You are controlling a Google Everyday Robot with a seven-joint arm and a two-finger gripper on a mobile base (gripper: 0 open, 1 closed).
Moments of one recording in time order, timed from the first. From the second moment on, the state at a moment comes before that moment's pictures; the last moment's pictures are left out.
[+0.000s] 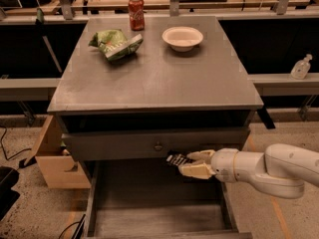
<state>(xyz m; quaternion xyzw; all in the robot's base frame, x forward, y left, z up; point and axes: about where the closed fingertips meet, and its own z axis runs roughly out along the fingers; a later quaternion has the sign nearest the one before) 0.499 -0.108 0.636 -0.34 0.79 0.32 0.40</state>
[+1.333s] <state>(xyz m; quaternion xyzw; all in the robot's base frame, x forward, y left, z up) 0.476 -0.029 0.448 -0.41 0.75 0.38 0.35</state>
